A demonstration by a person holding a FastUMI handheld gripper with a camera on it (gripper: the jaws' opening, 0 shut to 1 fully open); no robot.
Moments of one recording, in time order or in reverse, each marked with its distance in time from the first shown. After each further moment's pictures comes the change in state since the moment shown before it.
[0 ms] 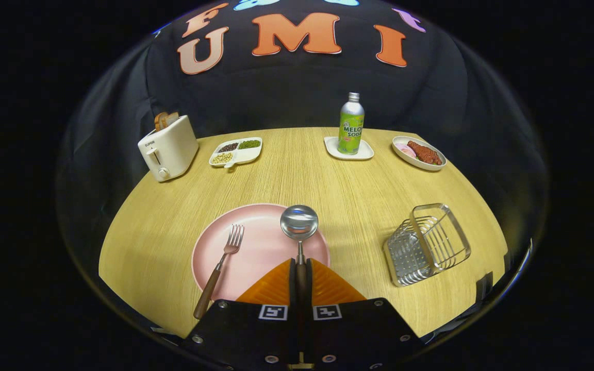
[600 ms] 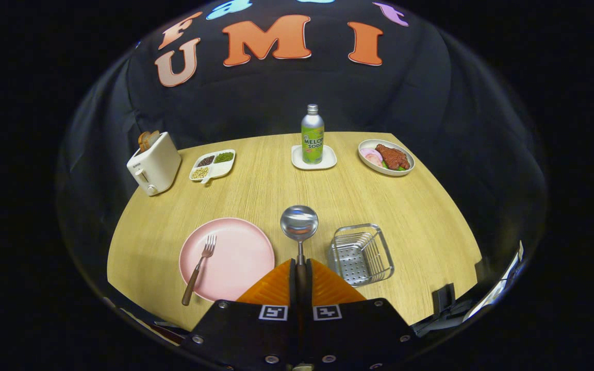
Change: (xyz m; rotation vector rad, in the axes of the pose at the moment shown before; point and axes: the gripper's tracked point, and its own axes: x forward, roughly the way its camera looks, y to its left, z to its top) arm -0.045 -0.086 0.031 0.039 0.061 -0.055
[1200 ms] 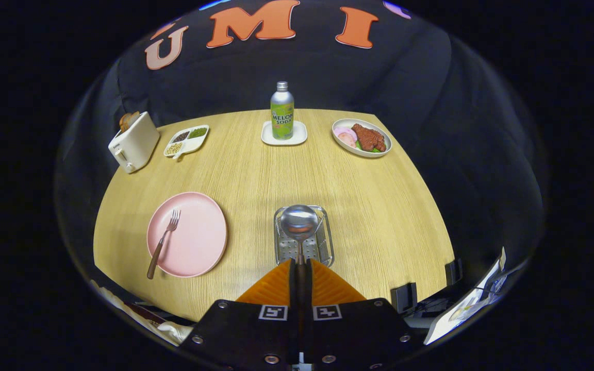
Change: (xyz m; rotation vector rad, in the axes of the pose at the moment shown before) arm 0.001 -0.065 -0.024 -0.054 0.195 -0.054
